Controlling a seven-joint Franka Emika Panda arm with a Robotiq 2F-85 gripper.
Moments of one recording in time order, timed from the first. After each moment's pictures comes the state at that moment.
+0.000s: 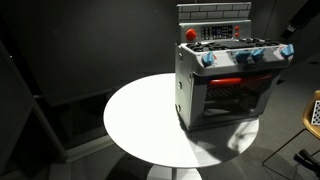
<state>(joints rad) -0.06 -0.66 0.13 -2.58 -0.21 2.35 0.10</state>
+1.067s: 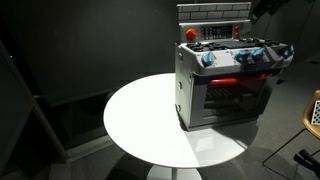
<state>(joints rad) -0.27 -0.30 0.16 -2.30 -0.53 2.61 0.36</state>
